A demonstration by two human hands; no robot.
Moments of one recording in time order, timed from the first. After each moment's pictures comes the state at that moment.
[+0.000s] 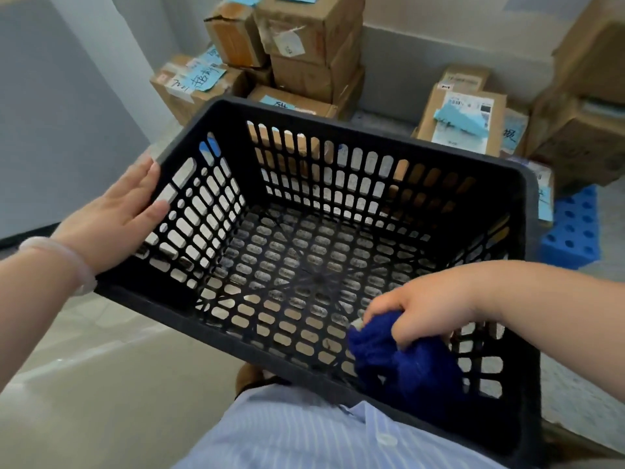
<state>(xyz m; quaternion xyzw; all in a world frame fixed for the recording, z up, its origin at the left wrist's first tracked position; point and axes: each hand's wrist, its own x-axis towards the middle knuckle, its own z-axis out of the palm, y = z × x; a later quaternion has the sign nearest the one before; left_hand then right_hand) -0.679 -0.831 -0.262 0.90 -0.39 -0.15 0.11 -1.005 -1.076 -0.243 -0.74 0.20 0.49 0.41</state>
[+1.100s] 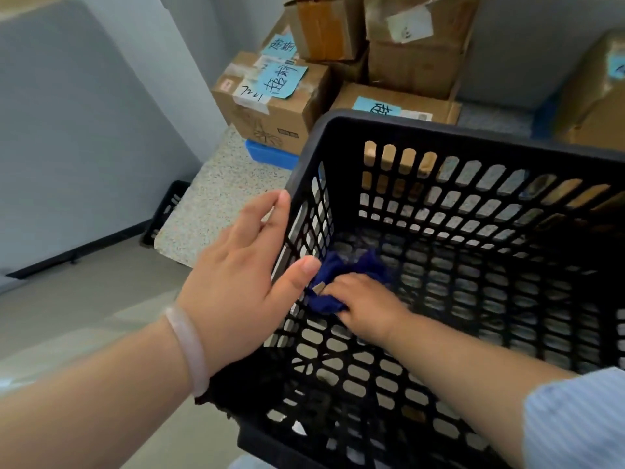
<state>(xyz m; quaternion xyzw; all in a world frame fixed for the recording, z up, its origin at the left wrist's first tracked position) -0.640 -0.850 -0.270 0.84 -0.51 -0.11 0.14 -0.764 -0.995 -0.453 -0.94 0.12 0.08 0.31</state>
